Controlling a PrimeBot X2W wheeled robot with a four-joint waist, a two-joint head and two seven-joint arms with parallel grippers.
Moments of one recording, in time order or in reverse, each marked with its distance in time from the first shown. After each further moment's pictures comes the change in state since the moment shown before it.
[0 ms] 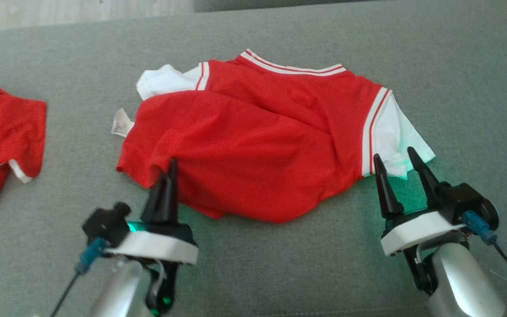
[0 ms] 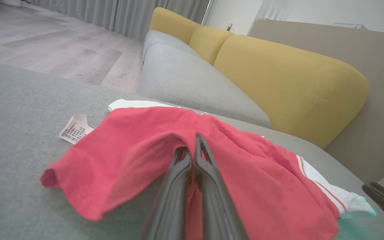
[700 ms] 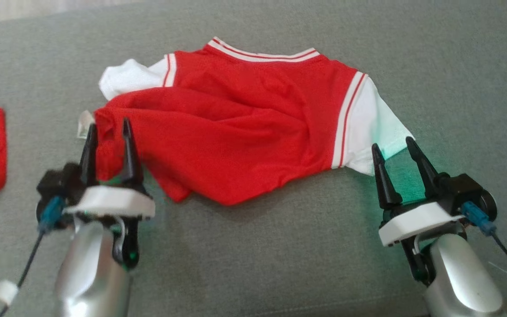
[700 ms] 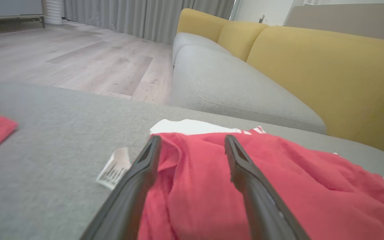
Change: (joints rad) left arm -0.230 -0.024 0.273 0.257 0.168 0.003 0.000; right arm -0.040 0.011 -0.001 0.007 0.000 0.000 0.000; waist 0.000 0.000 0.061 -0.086
